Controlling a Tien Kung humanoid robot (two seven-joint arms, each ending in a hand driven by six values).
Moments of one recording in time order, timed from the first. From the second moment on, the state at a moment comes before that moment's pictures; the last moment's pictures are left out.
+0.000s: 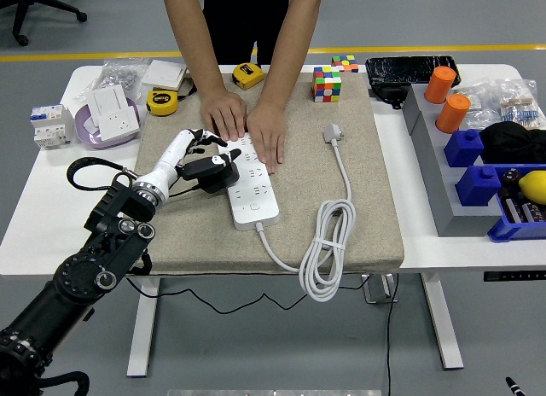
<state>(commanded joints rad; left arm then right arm) -0.52 0.00 -1.12 -0.82 1.65 0.13 -0.05 0.06 -0.13 1.35 0.18 -1.30 -0.05 0.08</state>
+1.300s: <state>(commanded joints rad) -0.52 0.00 -1.03 -0.79 1.78 0.27 -0.03 0.06 -0.13 1.36 0.18 -1.31 -0.05 0.08</state>
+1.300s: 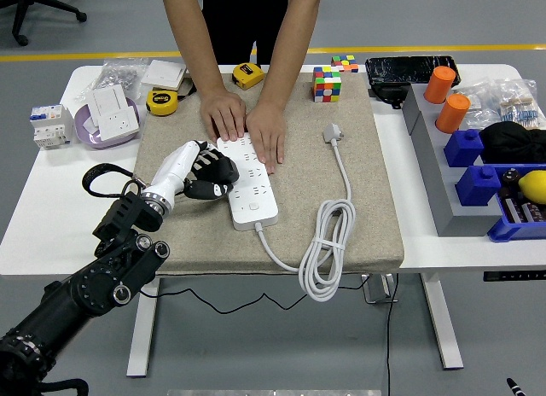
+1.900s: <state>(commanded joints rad) -0.53 0.00 -1.06 -0.80 1.77 0.26 -0.02 0.06 -0.13 1.36 0.18 -1.30 -0.05 0.08</state>
